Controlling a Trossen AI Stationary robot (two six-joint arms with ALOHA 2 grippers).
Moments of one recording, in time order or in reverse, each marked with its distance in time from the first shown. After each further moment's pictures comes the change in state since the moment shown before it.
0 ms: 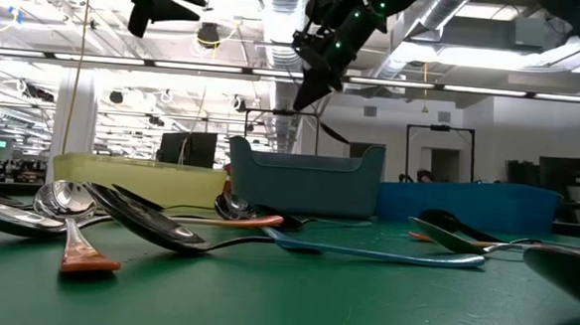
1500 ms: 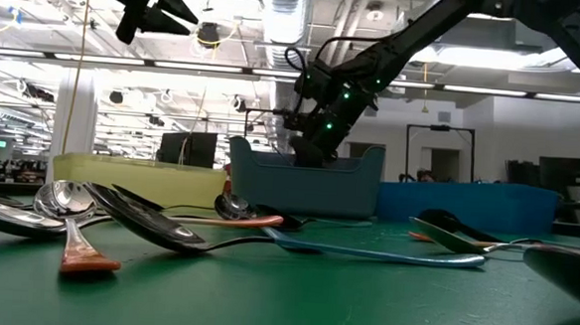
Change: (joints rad) left arm 0.041 -0.004 0.000 -0.086 -0.085 -0.007; right arm -0.003 0.131 -0.365 0.431 -0.002 0.030
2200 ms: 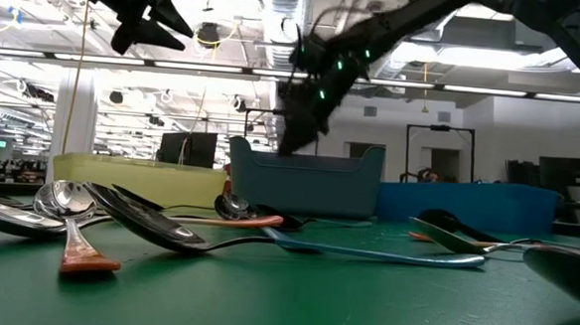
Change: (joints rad) left arm 0.000 0.008 0.000 -0.135 0.102 -0.004; right arm -0.002 -0.002 0.235 -0.216 -0.053 -0.007
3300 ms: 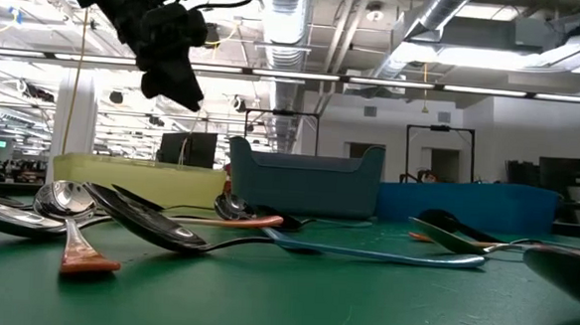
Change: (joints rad) left arm -0.231 0.359 0.000 -0.100 0.115 0.167; right arm -0.074 -0.522 0.507 -0.735 -0.051 -0.042
